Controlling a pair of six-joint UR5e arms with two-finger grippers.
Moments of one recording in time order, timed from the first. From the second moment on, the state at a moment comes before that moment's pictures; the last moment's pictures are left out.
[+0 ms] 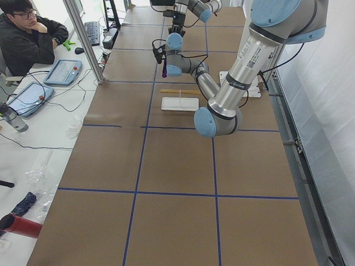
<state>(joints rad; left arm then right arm) -0.67 -2.19 -1.67 -2.36 -2.04 -1.96 0.67 -1.01 1.96 -1.25 2.03 0.61</state>
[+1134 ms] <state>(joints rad) -0.83 -1.89 -1.83 -2.35 -2.23 -1.62 0.92 -1.08 1.89 -1.82 2.11 0.30</state>
